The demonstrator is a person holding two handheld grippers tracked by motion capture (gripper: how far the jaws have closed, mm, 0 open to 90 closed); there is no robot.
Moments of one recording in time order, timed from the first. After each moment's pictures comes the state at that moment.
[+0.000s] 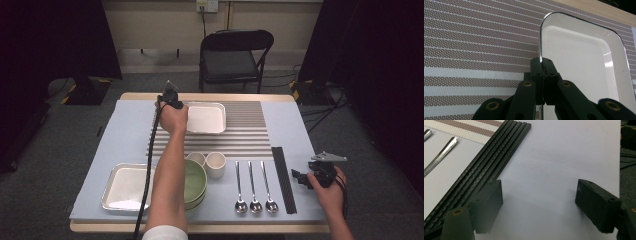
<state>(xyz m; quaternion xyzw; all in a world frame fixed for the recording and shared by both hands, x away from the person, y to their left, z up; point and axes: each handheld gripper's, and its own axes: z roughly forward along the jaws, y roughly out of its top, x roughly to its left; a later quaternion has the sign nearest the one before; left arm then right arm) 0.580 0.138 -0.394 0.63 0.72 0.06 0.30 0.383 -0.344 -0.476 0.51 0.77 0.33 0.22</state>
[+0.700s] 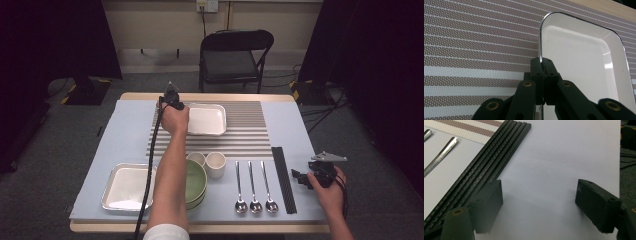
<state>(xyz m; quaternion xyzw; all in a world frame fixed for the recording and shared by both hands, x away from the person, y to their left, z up) 0.582 0.134 -0.400 0.63 0.72 0.05 0.29 0.383 -0.344 -0.476 0.51 0.77 0.33 0.22</state>
